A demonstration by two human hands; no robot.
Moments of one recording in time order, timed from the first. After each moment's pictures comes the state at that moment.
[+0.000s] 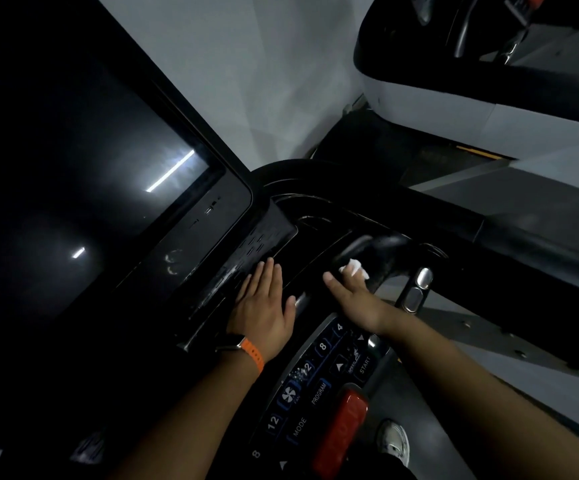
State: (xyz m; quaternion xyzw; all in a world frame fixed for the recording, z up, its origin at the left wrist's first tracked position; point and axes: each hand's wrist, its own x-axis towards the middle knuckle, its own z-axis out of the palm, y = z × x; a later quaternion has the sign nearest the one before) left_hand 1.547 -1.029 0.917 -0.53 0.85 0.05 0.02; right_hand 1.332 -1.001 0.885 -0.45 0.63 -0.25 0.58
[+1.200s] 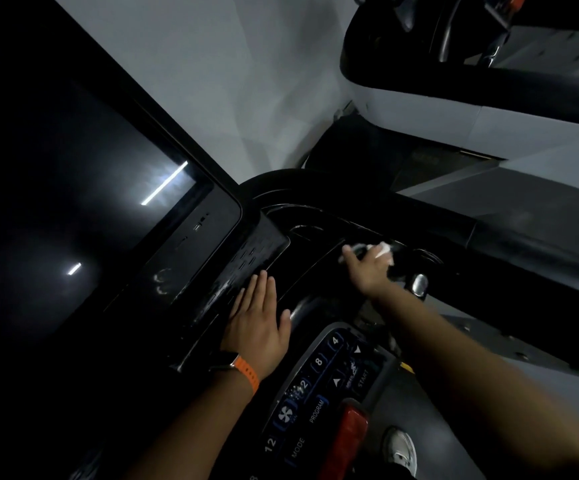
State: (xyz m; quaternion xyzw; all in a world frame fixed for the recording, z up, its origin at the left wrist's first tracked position) left_hand 1.546 -1.031 0.913 -0.53 0.85 0.05 0.02; right_hand 1.306 -1.062 0.882 -0.27 0.79 -0.31 0.46
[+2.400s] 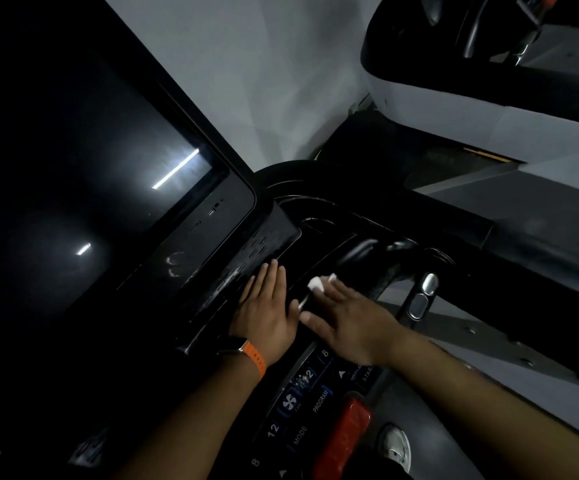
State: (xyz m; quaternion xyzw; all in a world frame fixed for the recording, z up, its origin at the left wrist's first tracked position) left_hand 1.545 -1.031 0.916 -0.53 0.85 0.06 0.02; right_hand 1.346 -0.977 0.952 -0.72 0.59 0.00 0.36
